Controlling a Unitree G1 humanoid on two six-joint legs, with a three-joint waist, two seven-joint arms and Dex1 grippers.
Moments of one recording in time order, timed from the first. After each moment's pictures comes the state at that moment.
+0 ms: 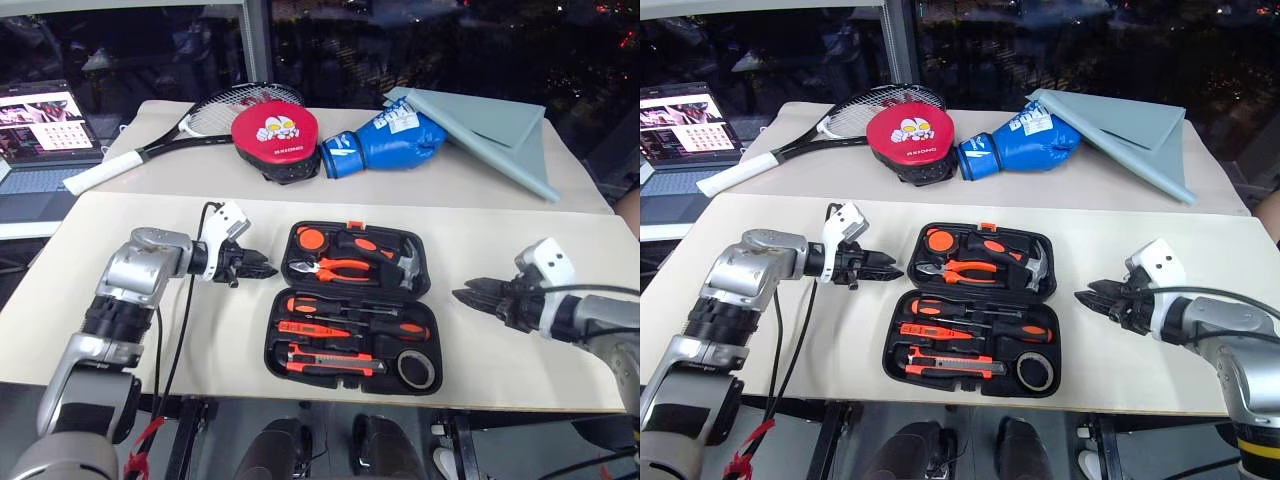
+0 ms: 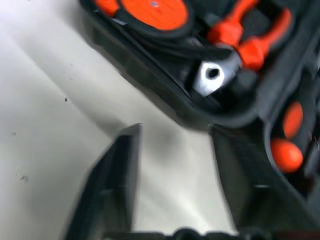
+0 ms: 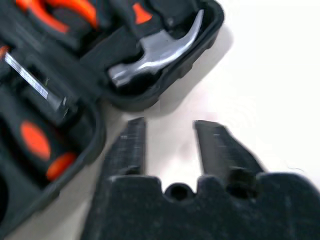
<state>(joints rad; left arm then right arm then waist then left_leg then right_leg) -0.80 0.62 -0.17 0.36 -0.27 0.88 -1.12 -0.18 -0.81 -0.27 -0.31 0.54 0.93 0.77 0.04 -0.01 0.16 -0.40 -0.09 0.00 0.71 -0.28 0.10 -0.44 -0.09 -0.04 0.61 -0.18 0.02</state>
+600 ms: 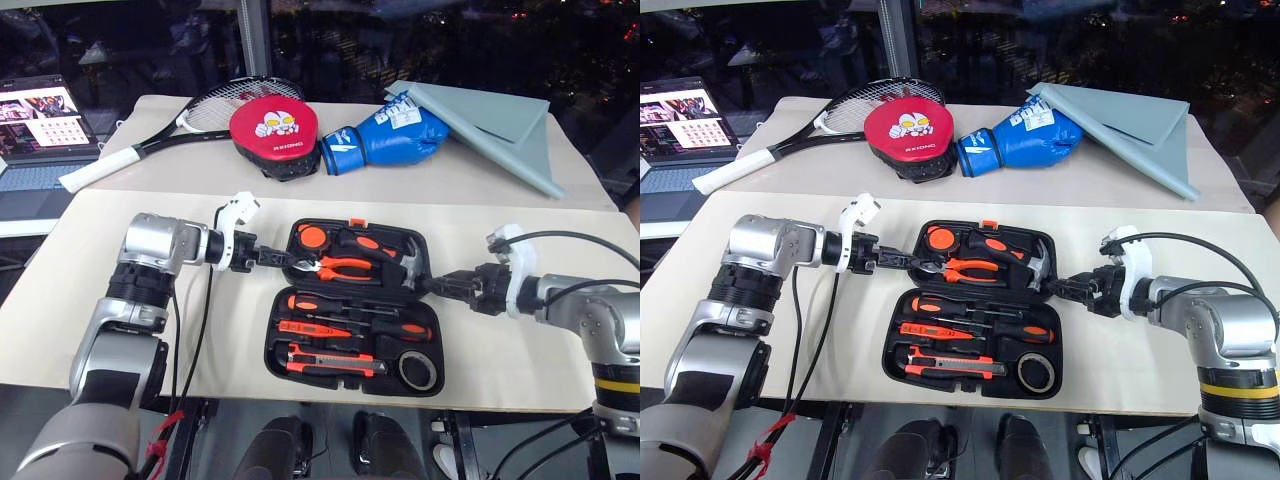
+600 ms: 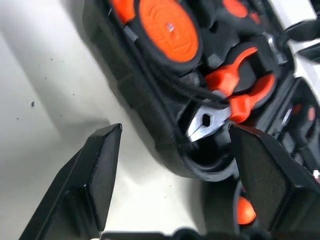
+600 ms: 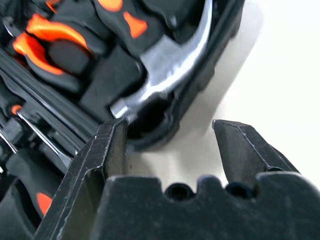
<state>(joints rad) -0.94 0.56 -0.15 0.49 -0.33 1.10 -1.11 -0.37 -0.76 -0.16 -0.10 0.61 1.14 0.72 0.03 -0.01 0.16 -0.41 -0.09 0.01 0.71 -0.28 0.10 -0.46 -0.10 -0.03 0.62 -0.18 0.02</state>
